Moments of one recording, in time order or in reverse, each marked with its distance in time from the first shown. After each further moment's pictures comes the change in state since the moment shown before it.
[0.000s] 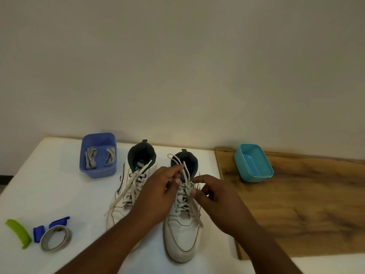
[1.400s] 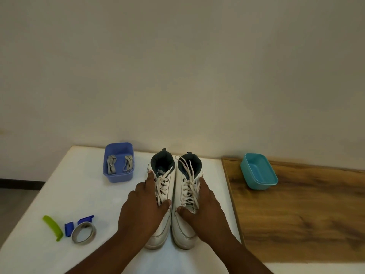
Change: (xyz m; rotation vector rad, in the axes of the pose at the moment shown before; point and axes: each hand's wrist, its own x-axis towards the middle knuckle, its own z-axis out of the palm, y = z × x) left_hand -0.038 -0.021 -0.039 0.643 0.074 -0.328; right_hand 0.000 -0.002 0.071 -0.038 0.058 0.089
